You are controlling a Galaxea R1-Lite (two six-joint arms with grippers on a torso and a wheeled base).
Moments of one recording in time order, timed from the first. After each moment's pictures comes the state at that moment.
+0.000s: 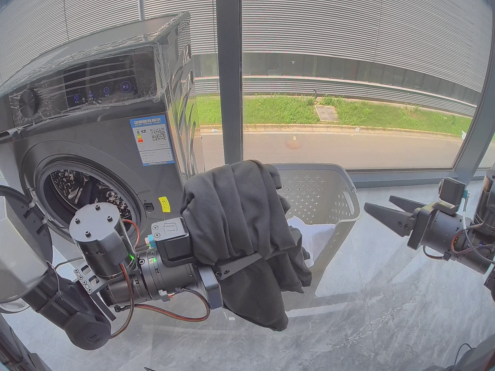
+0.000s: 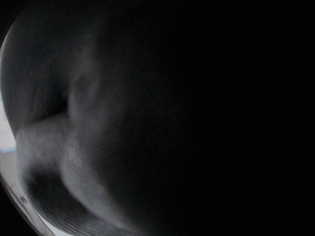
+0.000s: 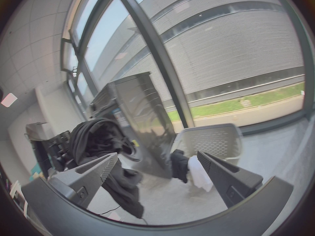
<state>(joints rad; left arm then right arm) -0.63 1.83 -0.44 -1.42 -0.56 0.04 0.40 1.40 -0.41 -0.86 0.20 0.31</state>
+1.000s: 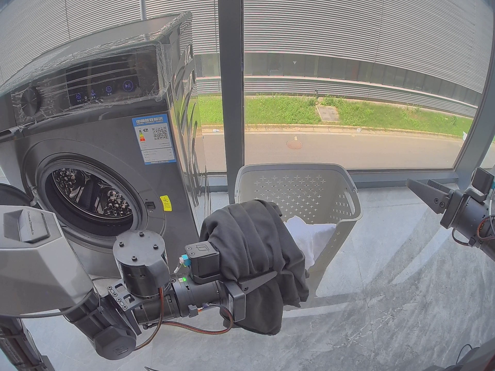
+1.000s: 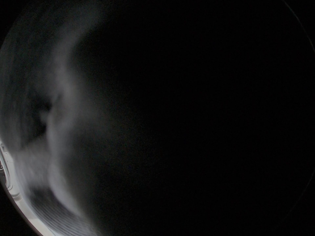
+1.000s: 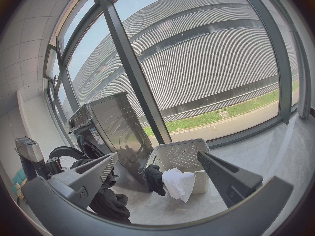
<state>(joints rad) -0.70 1.99 -0.44 -1.43 -0.41 -0.11 0.17 1.28 -0.38 -0.86 0.24 0.31</state>
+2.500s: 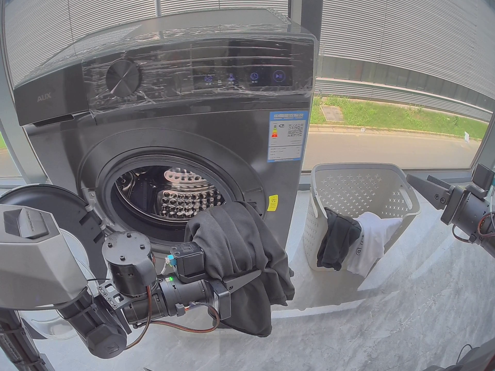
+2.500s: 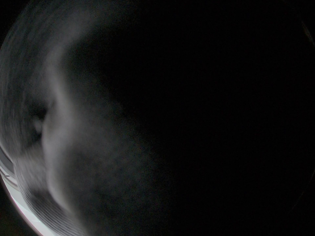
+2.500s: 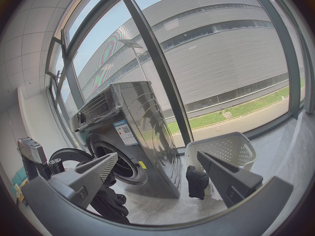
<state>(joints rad) -0.64 1.99 -0.38 -1.47 -0.41 -0.11 0.18 1.28 -0.40 -0.86 0.24 0.31</state>
